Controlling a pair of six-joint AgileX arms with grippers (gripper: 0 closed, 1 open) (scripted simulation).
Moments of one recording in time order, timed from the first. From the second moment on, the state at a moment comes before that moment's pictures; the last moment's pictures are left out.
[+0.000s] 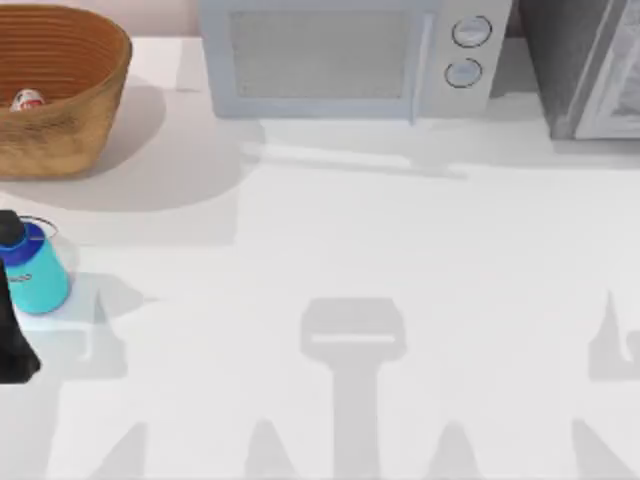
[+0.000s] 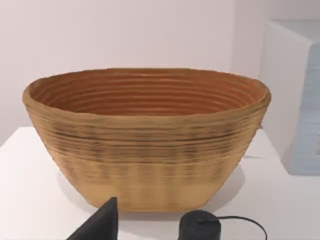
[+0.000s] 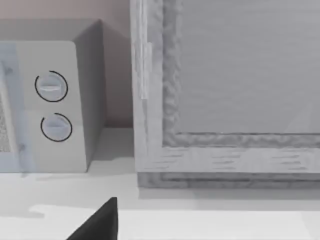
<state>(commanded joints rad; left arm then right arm) 0.00 0.00 0.00 0.00 0.00 0.00 0.00 0.00 0.00 0.00 0.00 0.00</state>
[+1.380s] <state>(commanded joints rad) 0.08 1.59 1.65 -0.90 0.17 0.10 0.00 0.00 0.00 0.00 0.00 0.00</state>
